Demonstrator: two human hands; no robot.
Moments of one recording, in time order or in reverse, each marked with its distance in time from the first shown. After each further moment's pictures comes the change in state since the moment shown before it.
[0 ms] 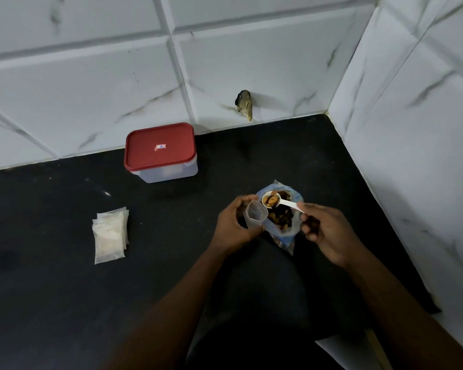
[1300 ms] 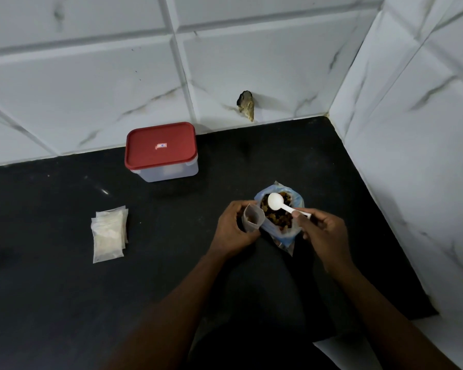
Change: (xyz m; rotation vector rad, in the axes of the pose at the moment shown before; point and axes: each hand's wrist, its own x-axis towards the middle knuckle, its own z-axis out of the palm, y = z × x) left_hand -0.004 -0.011 0.000 0.079 0.042 0.012; right_hand 0.001 0.036 0.004 -0.353 0.255 -0.425
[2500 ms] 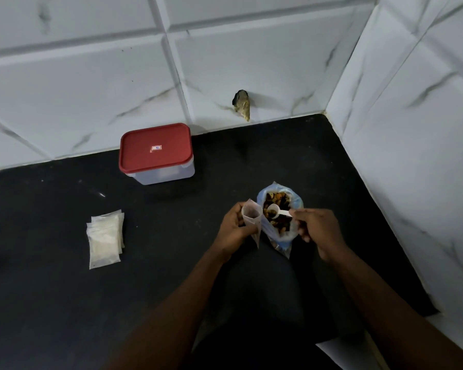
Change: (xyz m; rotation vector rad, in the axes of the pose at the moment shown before) left_hand 0.010 0.009 0.005 -0.361 -0.148 -0.293; right_hand 0.035 -0.002 0.007 -0.107 -0.093 0.363
